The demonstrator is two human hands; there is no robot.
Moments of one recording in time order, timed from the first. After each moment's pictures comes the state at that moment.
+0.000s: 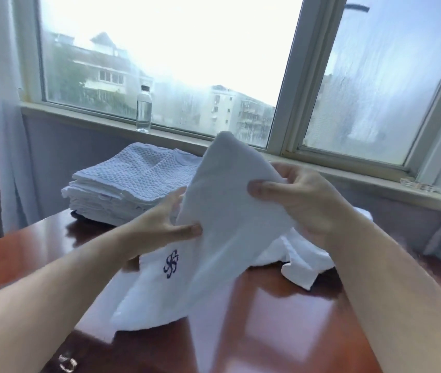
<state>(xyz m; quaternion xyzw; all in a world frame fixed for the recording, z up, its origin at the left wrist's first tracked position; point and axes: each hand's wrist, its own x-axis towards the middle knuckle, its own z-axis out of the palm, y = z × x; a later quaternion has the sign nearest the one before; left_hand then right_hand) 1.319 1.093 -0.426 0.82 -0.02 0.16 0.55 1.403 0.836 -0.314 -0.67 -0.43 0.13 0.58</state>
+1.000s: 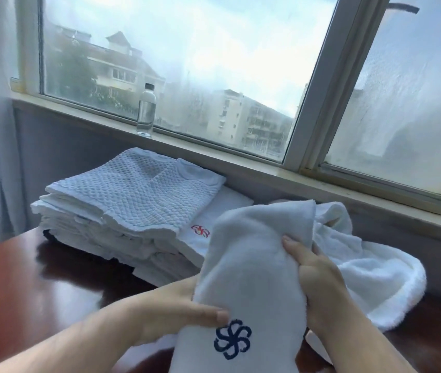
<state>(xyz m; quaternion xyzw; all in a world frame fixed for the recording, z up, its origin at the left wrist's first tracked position) 1.379 1.085 -0.467 0.68 -0.12 -0.07 0.72 1.509 0.893 -0.405 -0.59 -0.17 0.17 0.77</state>
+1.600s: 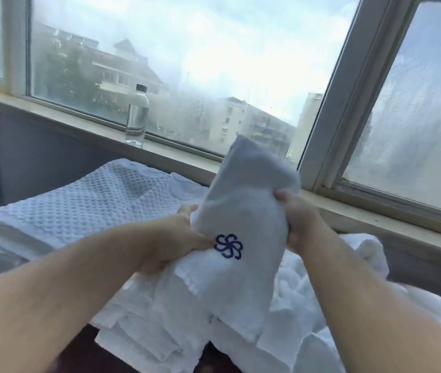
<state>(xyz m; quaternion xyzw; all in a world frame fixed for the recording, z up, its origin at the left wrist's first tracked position) 1.491 1.172 -0.371 0.75 0.15 0.09 0.64 1.674 1.030 -0.339 -0.64 -0.18 0.19 0.72</state>
